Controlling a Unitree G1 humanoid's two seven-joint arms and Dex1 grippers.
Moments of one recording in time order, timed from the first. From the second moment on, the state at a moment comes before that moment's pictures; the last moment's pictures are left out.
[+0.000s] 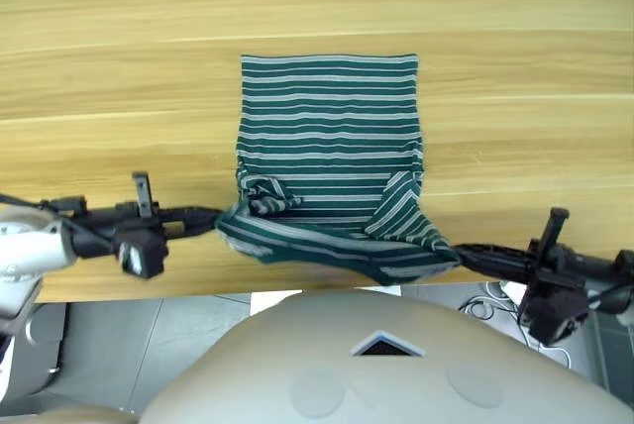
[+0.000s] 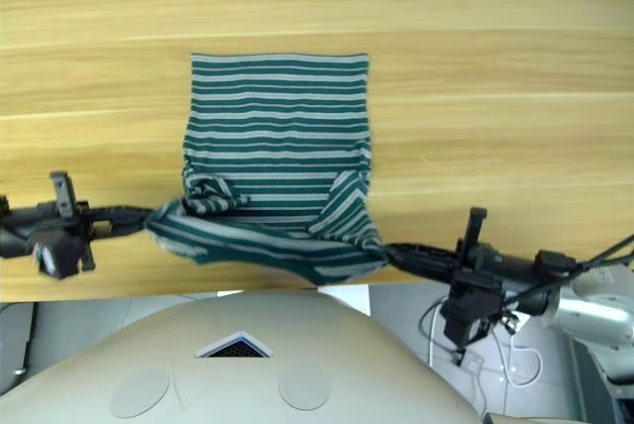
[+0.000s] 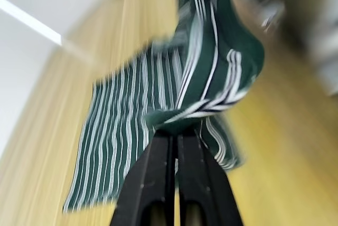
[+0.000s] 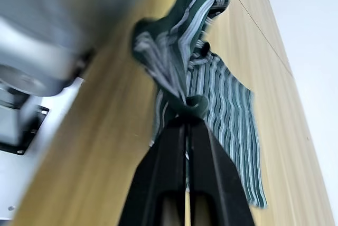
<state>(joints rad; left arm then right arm) 0.38 1.12 -0.05 -0.06 -0.20 -0.76 -0.96 0.72 -1.05 -0.20 -0.39 0.05 -0.83 0.78</state>
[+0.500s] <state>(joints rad) -0.54 0.68 -0.23 0.78 0.23 -0.75 -0.73 -0.27 -0.69 0.18 0.15 -0.49 -0.36 0.53</state>
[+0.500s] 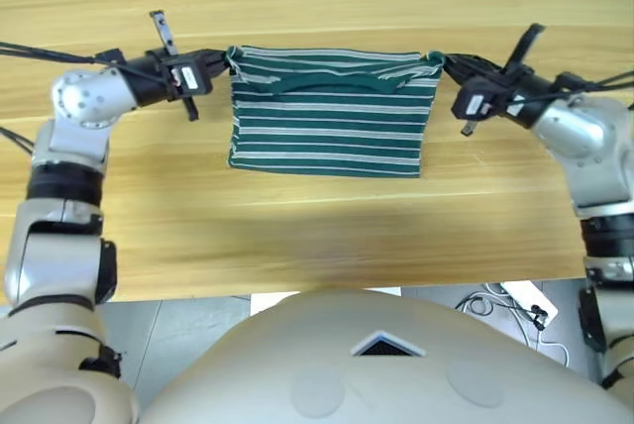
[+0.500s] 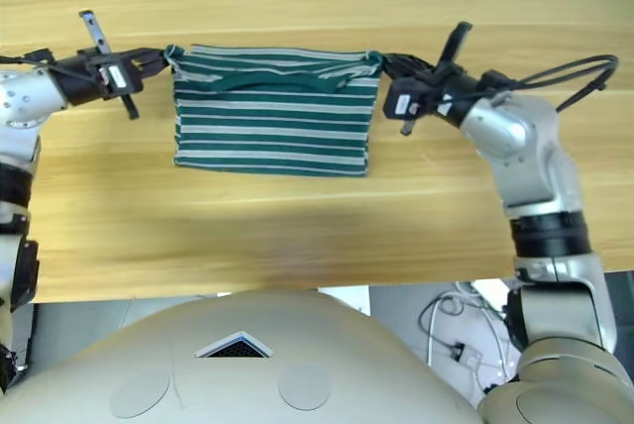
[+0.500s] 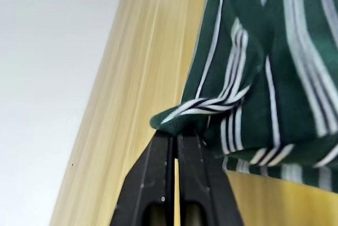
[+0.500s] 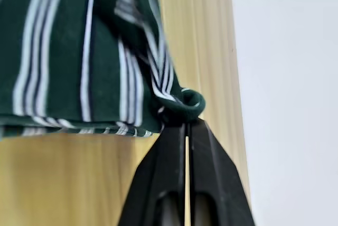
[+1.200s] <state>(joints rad) -0.80 0.40 -0.32 1.33 0.47 -0.54 -0.31 -0.40 -0.50 0.27 0.45 -0.56 -0.24 0.29</state>
